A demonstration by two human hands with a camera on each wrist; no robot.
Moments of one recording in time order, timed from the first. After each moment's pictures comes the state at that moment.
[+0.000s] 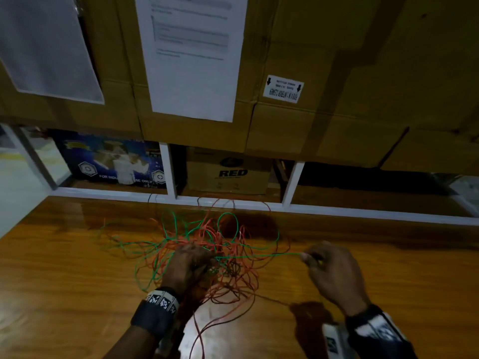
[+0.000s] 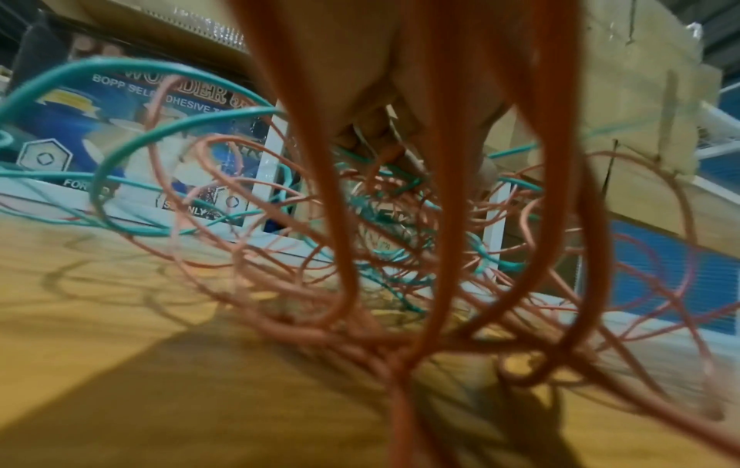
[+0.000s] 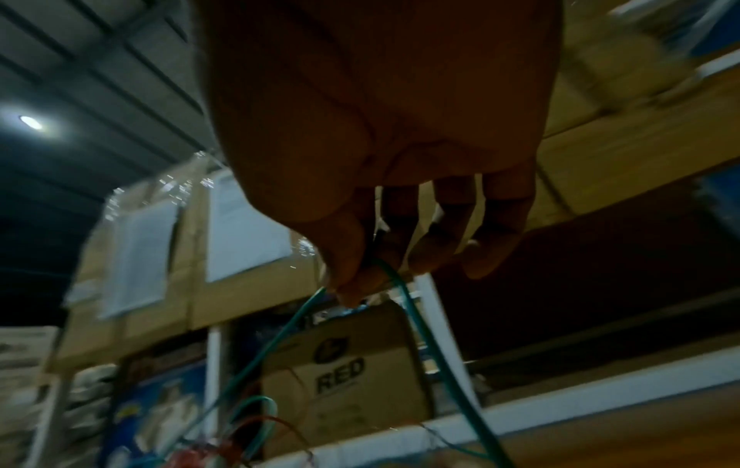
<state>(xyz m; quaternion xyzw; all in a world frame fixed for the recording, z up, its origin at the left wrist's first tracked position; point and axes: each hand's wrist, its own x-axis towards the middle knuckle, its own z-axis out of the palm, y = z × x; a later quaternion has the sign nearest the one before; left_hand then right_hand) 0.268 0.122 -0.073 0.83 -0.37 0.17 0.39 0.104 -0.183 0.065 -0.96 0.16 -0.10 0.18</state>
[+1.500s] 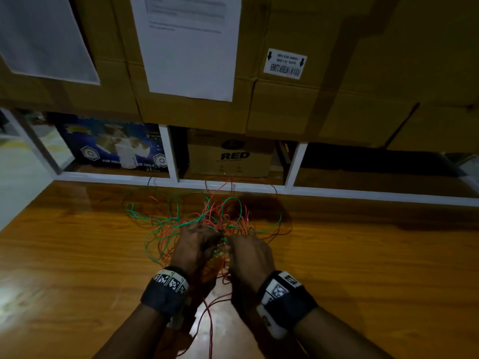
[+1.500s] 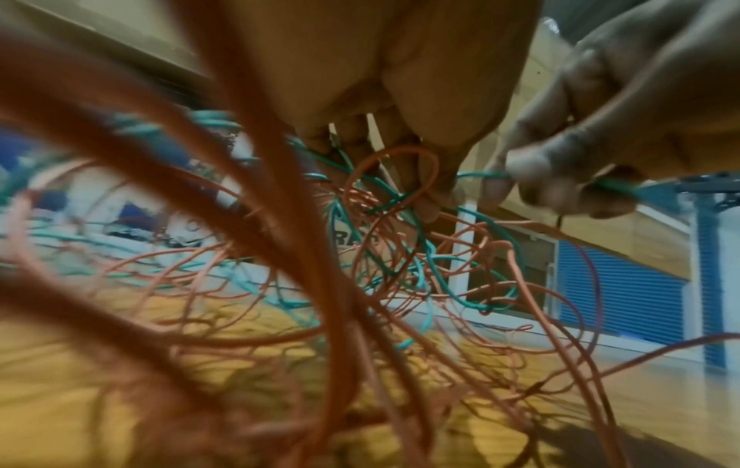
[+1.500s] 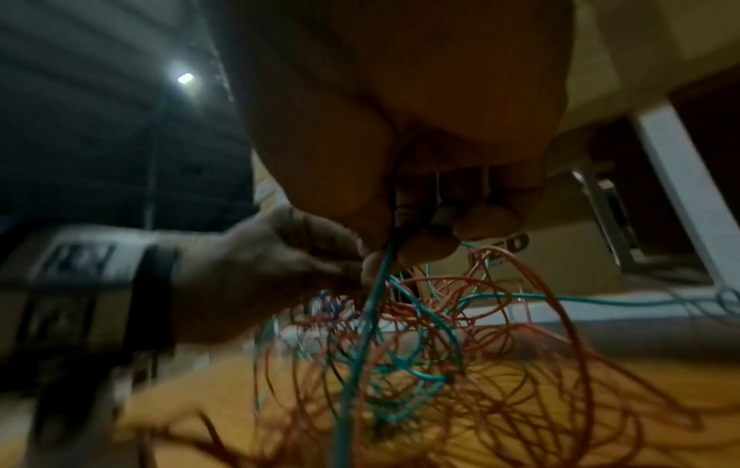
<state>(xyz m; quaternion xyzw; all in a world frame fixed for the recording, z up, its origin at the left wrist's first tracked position) 0.252 0.111 -0.050 0.85 -0.37 0.16 0.36 0.163 -0.050 0.023 -0.99 0.03 0.03 0.13</state>
